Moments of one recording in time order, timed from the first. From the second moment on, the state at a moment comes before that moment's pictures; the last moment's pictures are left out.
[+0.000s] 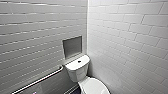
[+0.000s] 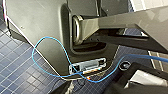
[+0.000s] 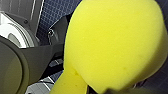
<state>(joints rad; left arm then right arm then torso) 1.49 2.81 -2.28 0.11 0.12 -0.15 -1.58 2.71 -2.20 -0.37 0.24 0.61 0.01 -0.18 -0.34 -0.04</state>
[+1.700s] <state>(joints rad) 1.47 2.96 -2.56 0.11 0.09 -0.15 -1.54 3.03 -2.73 -0.11 0.02 0.29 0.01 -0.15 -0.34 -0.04</state>
